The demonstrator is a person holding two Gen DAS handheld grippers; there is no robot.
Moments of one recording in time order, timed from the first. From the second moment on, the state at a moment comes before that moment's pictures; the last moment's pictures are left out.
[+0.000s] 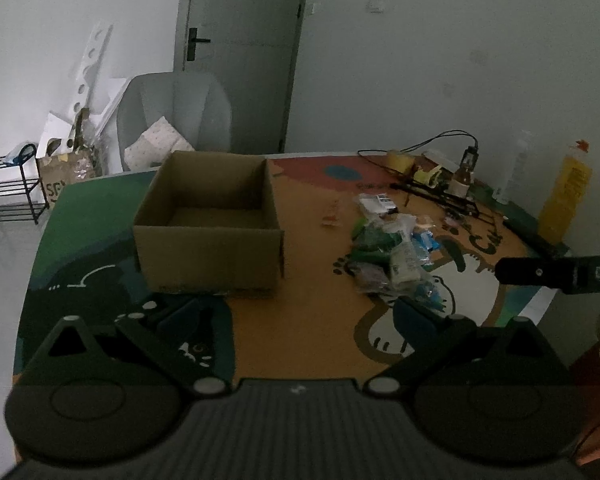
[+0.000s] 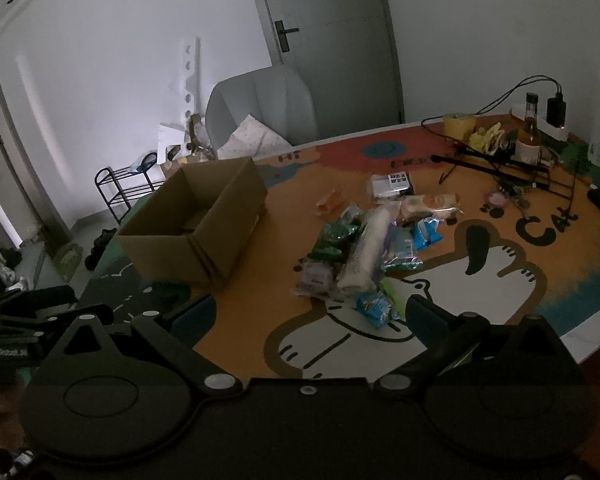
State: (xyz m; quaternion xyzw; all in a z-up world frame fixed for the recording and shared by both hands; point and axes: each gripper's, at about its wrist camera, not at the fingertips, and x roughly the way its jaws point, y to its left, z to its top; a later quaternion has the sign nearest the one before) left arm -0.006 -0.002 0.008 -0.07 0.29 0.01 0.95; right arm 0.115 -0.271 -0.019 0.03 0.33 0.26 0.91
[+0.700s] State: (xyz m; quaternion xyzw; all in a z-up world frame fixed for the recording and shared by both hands) left arm -0.007 -0.001 0.008 -0.07 0.29 0.01 0.95; right arm 0.114 -0.275 -0.010 0.02 0.34 0.30 0.89
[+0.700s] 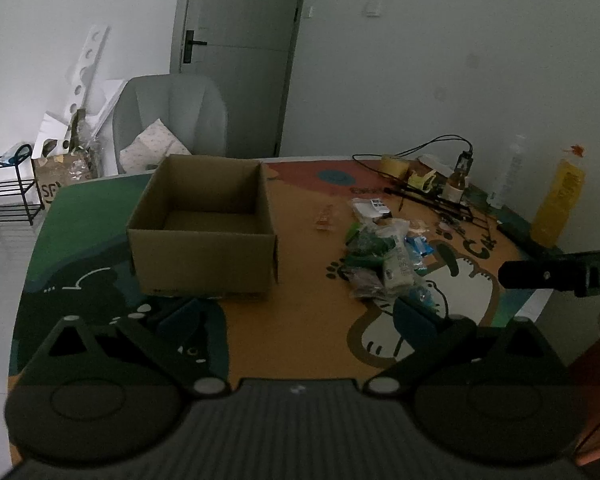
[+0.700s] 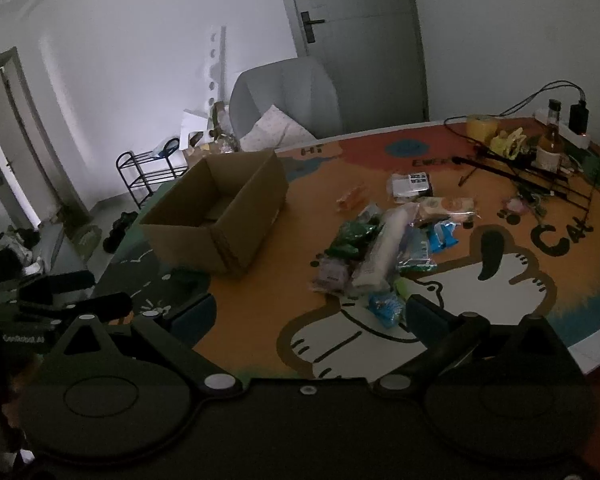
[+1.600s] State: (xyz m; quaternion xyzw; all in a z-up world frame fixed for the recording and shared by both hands) left arm -0.010 -0.003 0.014 -0.07 0.28 0.01 0.96; right arm 0.118 -0.281 -0.013 0.03 0.34 0.29 0.89
